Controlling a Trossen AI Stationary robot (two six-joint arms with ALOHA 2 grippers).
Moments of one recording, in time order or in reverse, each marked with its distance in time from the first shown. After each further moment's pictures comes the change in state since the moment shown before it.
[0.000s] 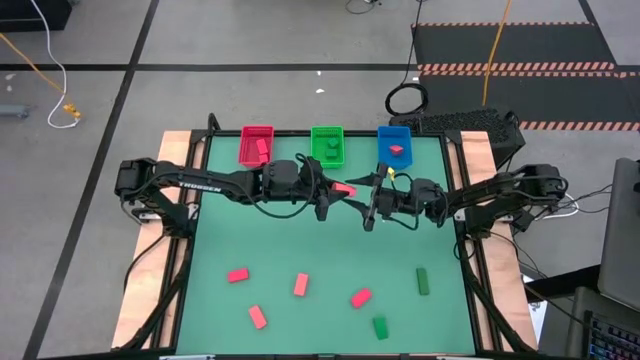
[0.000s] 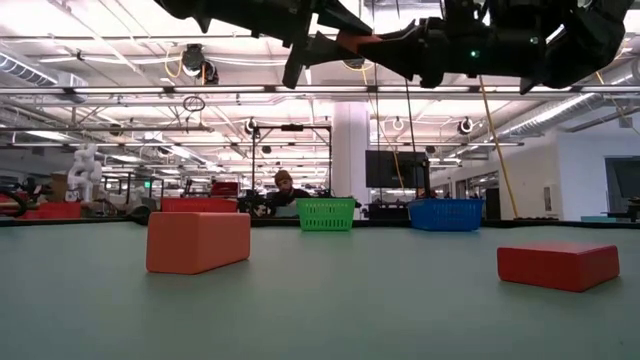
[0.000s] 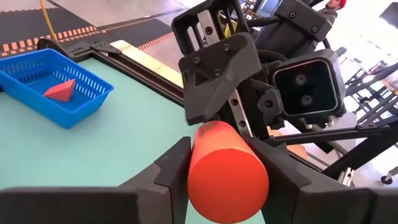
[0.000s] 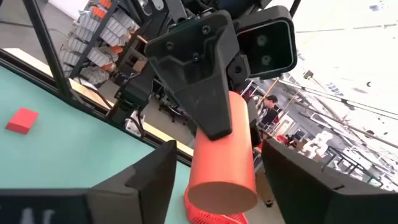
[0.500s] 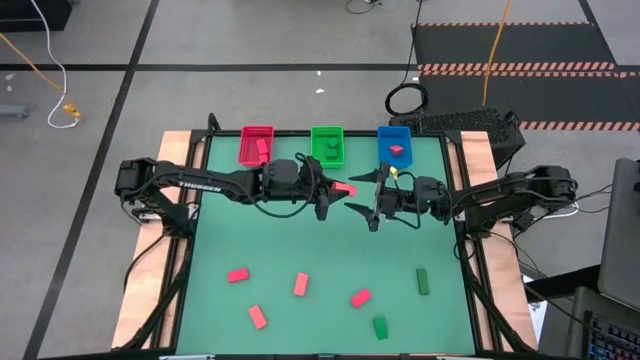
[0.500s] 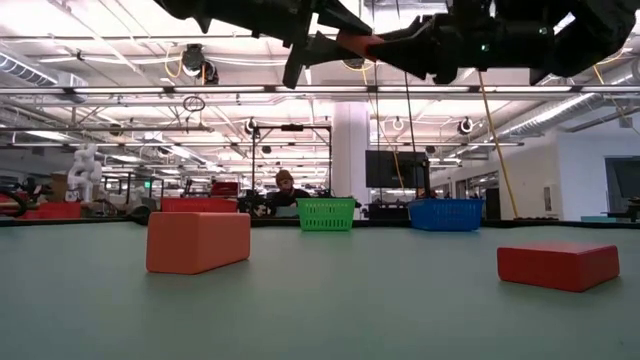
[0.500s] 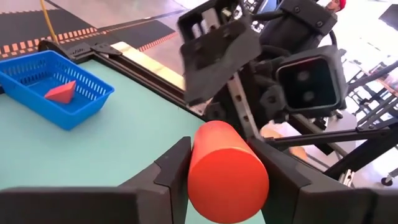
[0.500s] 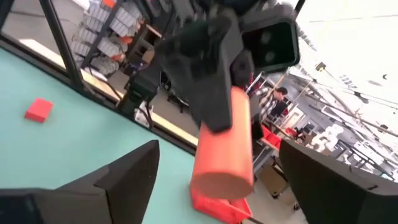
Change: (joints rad) left arm 0.000 0.000 0.000 0.005 -0.001 -0.001; right arm 0.002 -0.101 0.000 -0.168 -0.016 0.006
